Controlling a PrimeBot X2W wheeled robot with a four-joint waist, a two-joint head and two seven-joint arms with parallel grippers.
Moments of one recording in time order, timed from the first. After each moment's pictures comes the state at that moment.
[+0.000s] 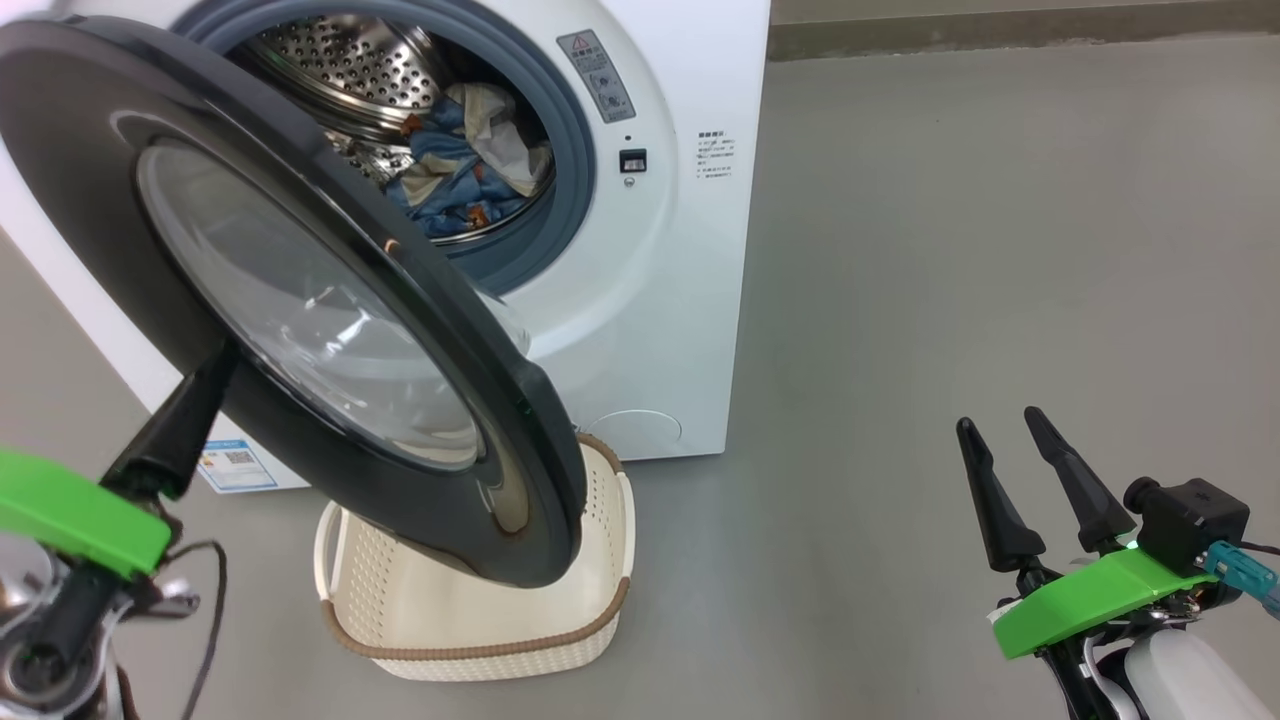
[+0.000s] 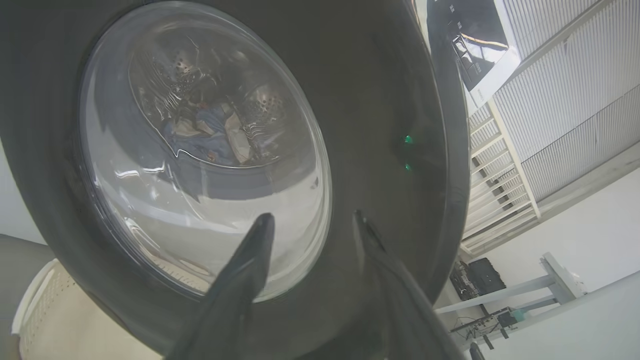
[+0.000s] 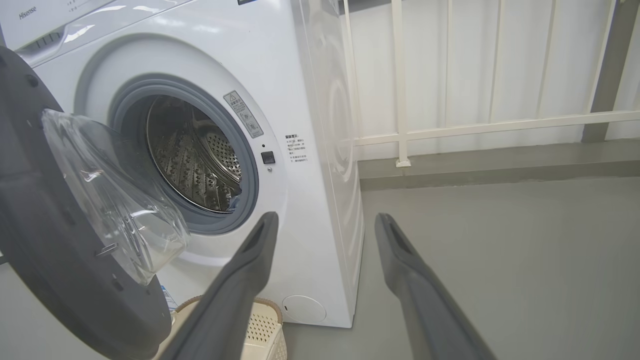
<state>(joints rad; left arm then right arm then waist) -0.33 0.19 0.18 0.01 -1.07 -0.03 0.64 -0.17 -0.24 0.21 0.29 0.49 0.13 -0.26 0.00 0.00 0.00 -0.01</state>
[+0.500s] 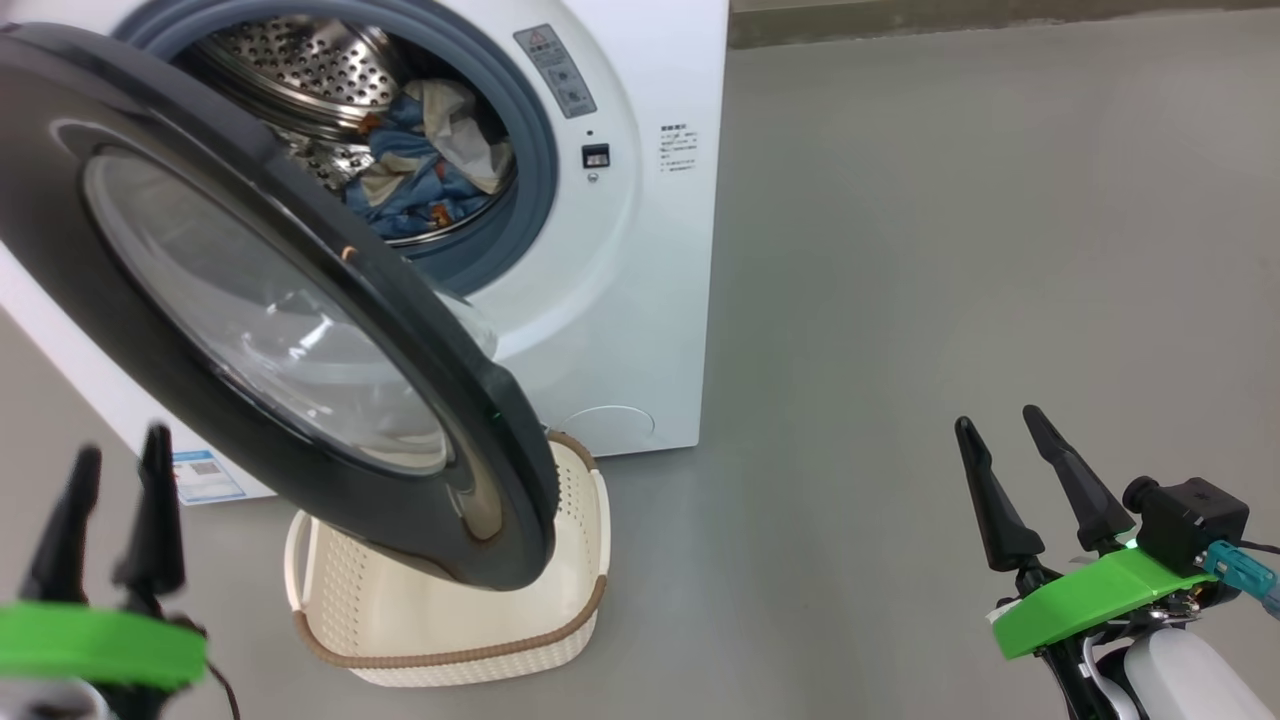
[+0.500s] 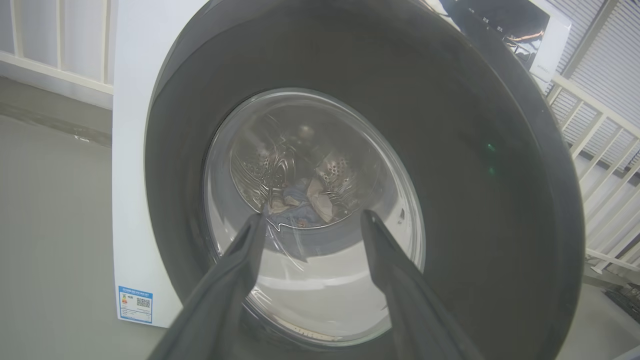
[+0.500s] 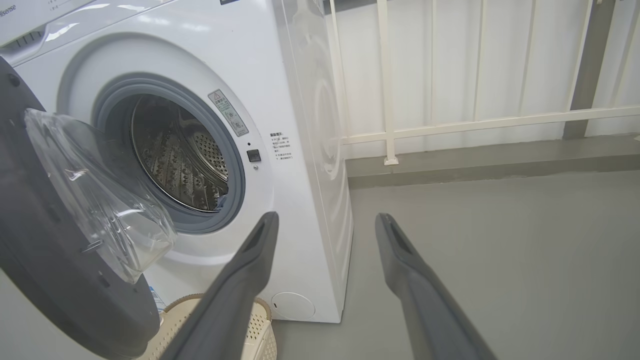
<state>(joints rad) -0.14 0.21 0.15 0.01 -0.69 -0.12 0.14 -0.17 -0.24 0.22 0.28 0.49 0.13 -0.26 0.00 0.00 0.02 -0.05</state>
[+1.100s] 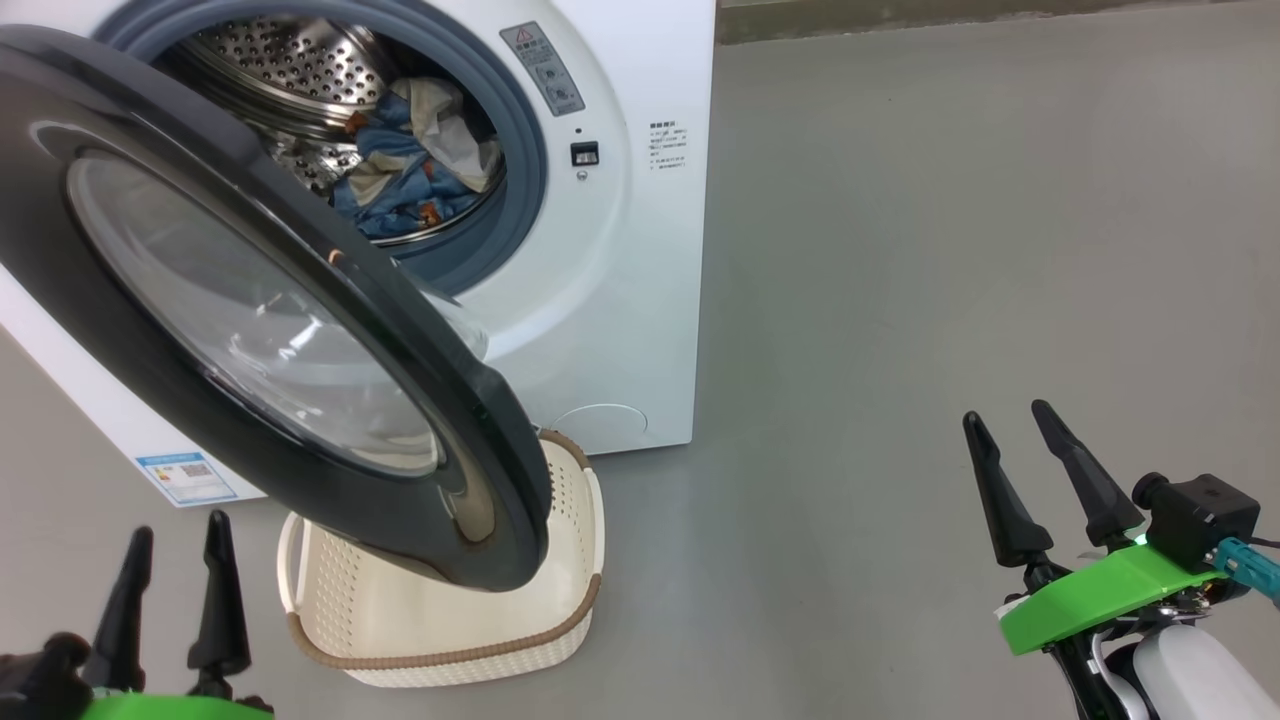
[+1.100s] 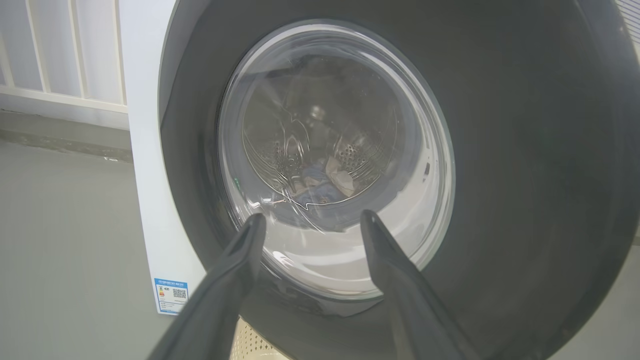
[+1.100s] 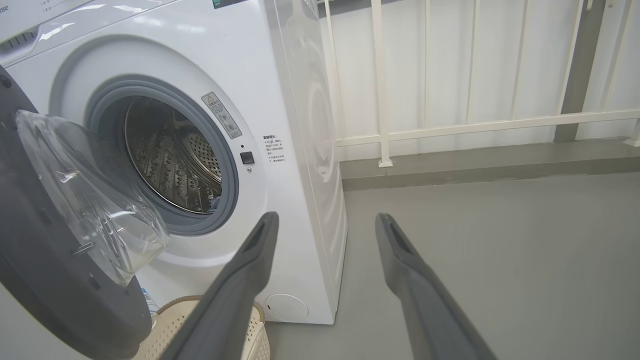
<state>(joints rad) -0.07 0.20 0.04 0.24 -0.49 -0.12 -0.23 -0.18 -0.25 0.21 0.27 0.49 0.13 -0.26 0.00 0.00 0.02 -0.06</state>
